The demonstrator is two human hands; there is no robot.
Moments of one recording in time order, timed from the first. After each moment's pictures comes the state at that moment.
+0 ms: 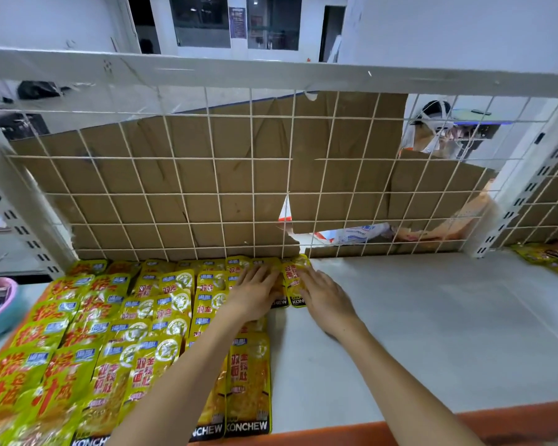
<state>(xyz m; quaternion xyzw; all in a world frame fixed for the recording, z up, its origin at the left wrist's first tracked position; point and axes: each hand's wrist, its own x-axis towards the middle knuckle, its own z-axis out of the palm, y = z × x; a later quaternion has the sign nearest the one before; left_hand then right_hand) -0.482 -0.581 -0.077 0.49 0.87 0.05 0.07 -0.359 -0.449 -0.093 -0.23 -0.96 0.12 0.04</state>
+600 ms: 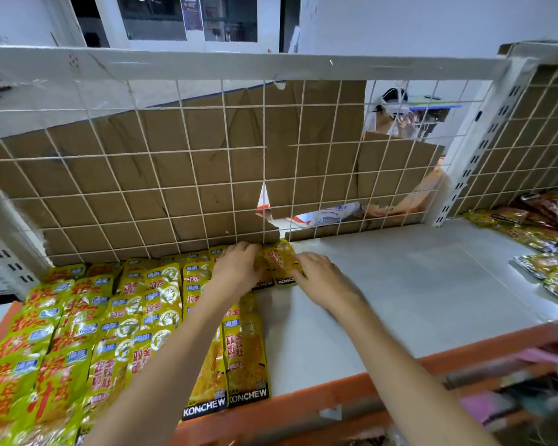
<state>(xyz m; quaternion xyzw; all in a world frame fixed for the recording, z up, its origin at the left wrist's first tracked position) -0.478 -0.584 -0.045 0.47 0.87 0.14 0.00 -0.330 -0.473 -0.046 -0.29 -0.94 0.16 0.08</state>
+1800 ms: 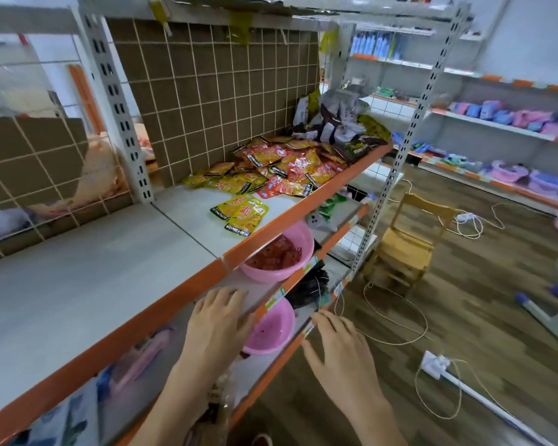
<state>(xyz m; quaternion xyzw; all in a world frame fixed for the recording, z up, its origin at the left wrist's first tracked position) -0.008 -0.427 -0.069 0.72 0.67 0.16 -0.01 0.199 -0.448 -0.070 -0.61 -0.78 0.07 0.15</state>
